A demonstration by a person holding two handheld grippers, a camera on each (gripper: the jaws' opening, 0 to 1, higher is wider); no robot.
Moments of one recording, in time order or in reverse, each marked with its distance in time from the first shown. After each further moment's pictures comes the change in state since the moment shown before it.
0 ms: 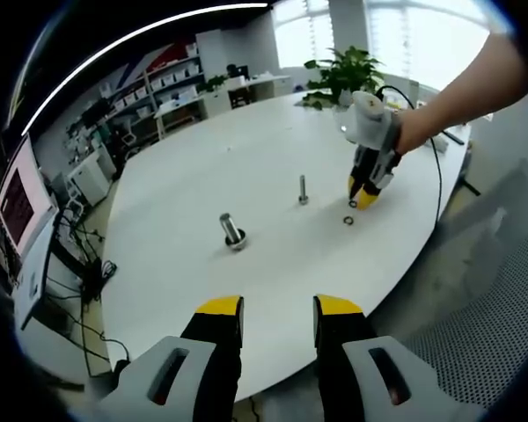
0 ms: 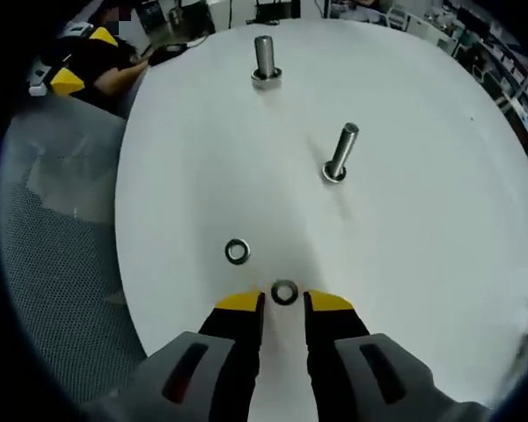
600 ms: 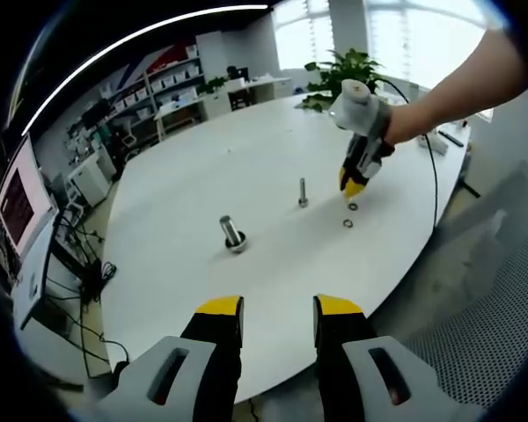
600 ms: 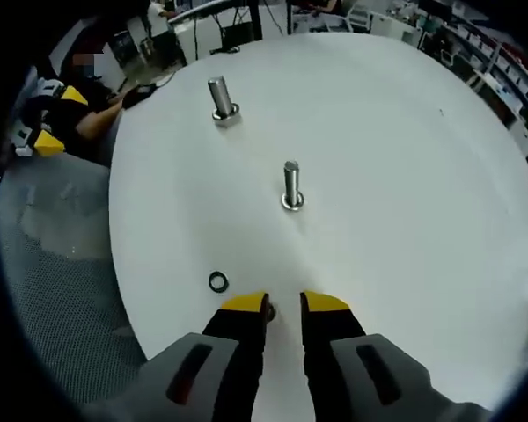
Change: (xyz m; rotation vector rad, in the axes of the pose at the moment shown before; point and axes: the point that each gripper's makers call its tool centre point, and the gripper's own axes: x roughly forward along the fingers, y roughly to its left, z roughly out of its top) left arm -0.001 0.000 0.003 -0.003 -0.012 -0.002; right arm -0.013 -0.018 0.010 0.139 -0.050 -0.016
